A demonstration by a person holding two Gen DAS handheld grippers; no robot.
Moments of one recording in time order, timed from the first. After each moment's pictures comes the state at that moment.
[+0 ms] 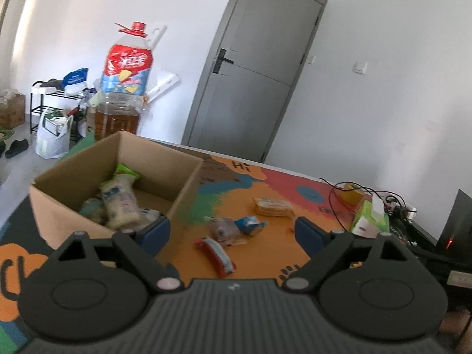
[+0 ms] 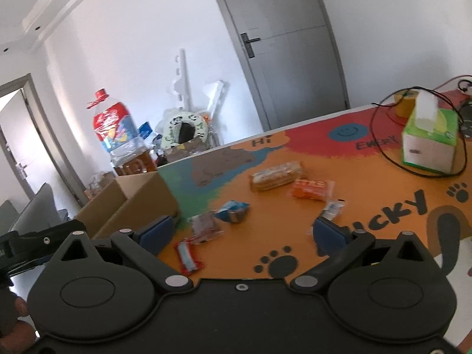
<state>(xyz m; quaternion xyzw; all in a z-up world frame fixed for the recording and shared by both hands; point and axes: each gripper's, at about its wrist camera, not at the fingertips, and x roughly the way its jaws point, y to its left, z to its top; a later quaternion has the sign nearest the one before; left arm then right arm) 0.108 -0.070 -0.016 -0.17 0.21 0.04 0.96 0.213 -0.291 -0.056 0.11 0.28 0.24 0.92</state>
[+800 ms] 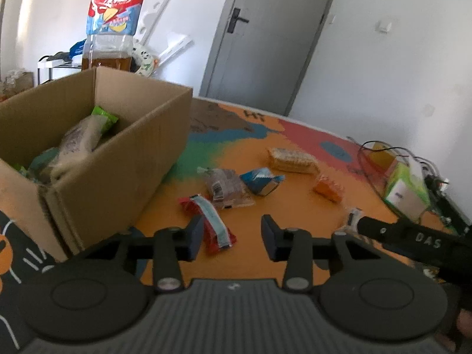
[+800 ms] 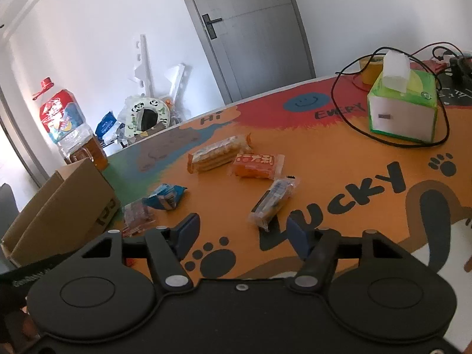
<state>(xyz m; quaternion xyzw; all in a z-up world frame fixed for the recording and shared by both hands) 0.184 -0.099 -0.088 -0.16 0.29 0.09 0.94 0.258 -0.306 -0.104 0.11 0.32 0.18 0.92</state>
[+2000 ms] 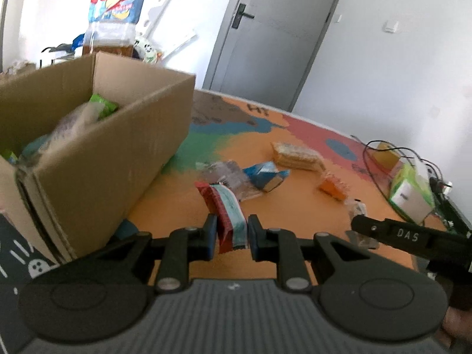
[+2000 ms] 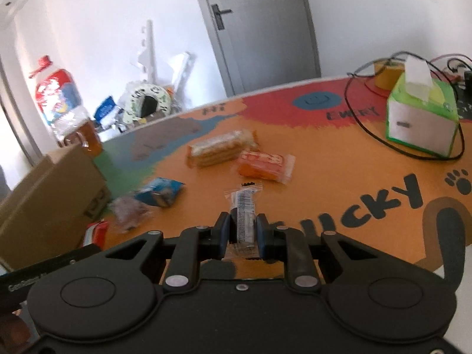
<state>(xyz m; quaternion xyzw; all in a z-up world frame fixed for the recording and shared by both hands) 0.187 -0.098 -0.093 -0.18 0.29 0.08 0.94 0.269 -0.285 -0.107 0.07 0.32 0.19 0.92</state>
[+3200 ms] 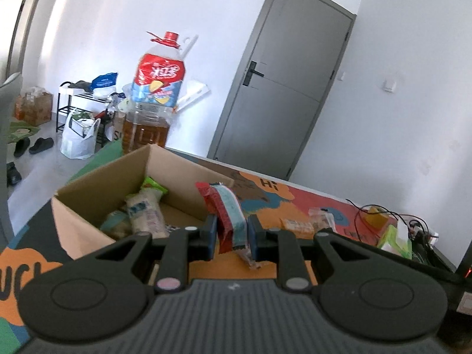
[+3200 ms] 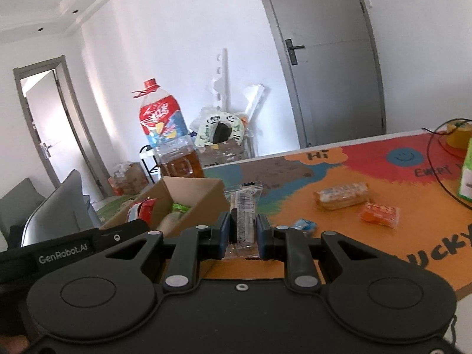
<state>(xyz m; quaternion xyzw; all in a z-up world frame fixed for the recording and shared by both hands) 0.113 -0.047 -0.009 -0.19 0.19 0.12 0.95 0.204 -0.209 -0.028 0.07 0.25 0.31 0.92</state>
